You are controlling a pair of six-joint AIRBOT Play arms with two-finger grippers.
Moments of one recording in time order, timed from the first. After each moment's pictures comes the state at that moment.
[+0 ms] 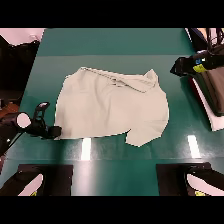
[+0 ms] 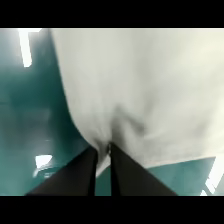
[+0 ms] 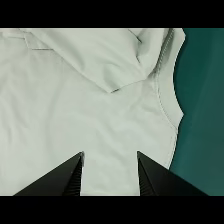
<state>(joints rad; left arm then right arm) -0.02 -0.89 0.52 1.41 -1.09 -1.61 0.12 -1.19 1.54 -1.41 1.37 1.58</state>
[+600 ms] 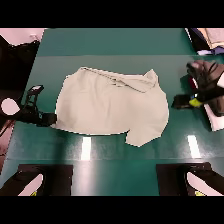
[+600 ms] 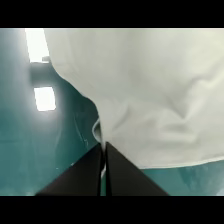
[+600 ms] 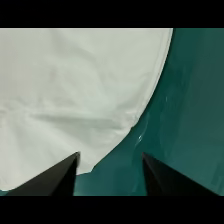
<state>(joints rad) -0.02 -0.89 0.75 1.40 -1.20 -1.55 -0.01 -1.06 1.02 -1.38 1.38 1.56</state>
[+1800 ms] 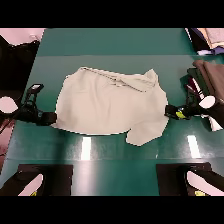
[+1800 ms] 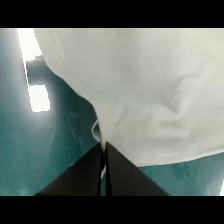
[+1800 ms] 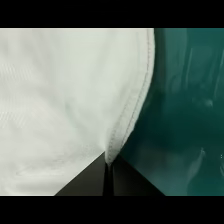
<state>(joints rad) -0.02 -0.89 0.77 1.38 -1.22 -1.54 -0.10 -1.12 0.70 -1.18 0.92 1.56</state>
